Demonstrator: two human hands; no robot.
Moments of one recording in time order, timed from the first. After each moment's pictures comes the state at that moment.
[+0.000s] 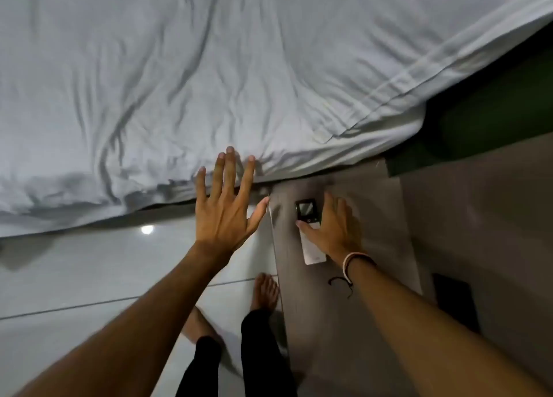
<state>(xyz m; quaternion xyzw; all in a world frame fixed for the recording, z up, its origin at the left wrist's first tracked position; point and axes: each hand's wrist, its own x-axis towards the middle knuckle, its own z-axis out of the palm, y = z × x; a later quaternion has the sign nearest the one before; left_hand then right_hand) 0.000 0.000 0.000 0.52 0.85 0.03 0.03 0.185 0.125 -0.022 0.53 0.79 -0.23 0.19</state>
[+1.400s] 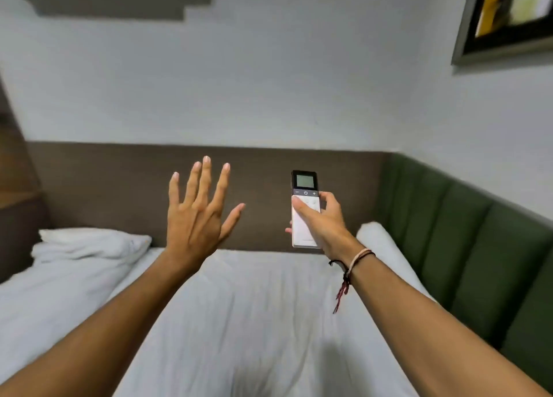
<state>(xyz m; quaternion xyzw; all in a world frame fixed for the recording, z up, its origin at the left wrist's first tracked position) -0.253 -0.059 0.604 0.37 0.83 0.09 -0.40 -0.098 0.122 0.609 0.22 0.61 -0.67 -0.37</state>
